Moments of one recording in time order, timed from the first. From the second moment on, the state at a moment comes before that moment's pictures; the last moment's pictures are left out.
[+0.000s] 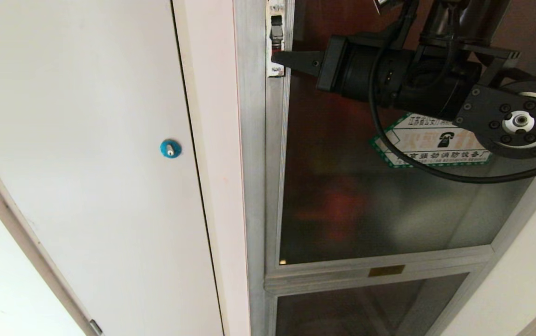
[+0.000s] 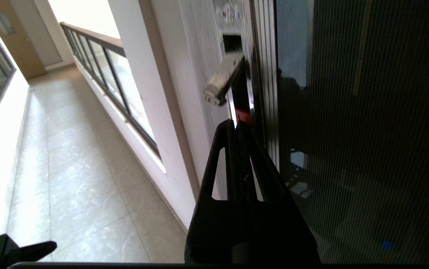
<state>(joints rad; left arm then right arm) -0.01 0.00 0.00 0.01 -0.02 0.04 0.51 1.84 -1.64 -0.37 0.48 0.24</state>
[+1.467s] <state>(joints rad) -0.01 0.00 0.00 0.01 -0.02 0.03 0.55 1.78 -1.81 -0.29 0.48 0.23</state>
